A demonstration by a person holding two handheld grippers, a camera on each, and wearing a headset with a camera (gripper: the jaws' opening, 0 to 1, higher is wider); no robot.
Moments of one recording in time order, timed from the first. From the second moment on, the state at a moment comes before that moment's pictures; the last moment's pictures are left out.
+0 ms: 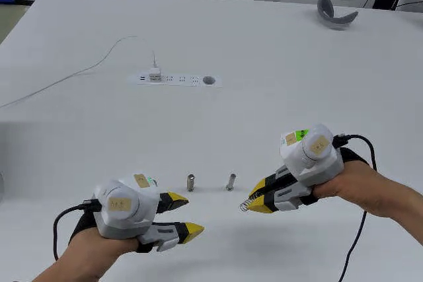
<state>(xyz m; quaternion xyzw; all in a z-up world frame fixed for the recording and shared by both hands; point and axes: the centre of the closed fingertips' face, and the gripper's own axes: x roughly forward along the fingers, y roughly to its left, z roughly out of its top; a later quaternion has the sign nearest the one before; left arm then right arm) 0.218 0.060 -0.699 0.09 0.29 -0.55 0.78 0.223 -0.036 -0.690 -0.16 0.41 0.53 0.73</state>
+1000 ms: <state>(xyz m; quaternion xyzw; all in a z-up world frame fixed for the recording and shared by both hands) 0.243 0.132 -0.712 0.05 0.33 -0.44 0.84 0.288 -0.048 -0.714 -0.22 0.44 0.49 0.72</state>
